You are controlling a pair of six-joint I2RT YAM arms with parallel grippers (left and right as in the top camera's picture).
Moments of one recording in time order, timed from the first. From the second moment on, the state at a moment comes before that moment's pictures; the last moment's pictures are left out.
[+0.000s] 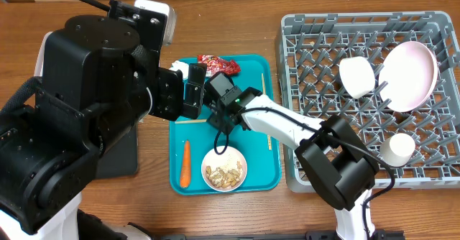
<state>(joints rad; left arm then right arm) -0.55 1.58 2.62 -1.69 -0.12 -0.23 0.73 2.08 1.41 -0.52 0.04 -0.21</state>
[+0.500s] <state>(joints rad) -0.55 1.58 2.62 -1.69 -0.12 -0.23 0.62 2.08 1.43 -0.65 -0.01 0.00</state>
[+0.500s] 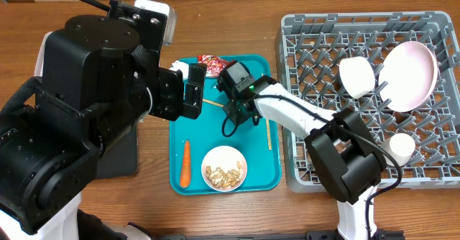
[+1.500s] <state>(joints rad) -0.55 1.58 2.62 -1.69 -0.12 -0.23 0.61 1.79 1.41 -0.81 -0.13 0.06</state>
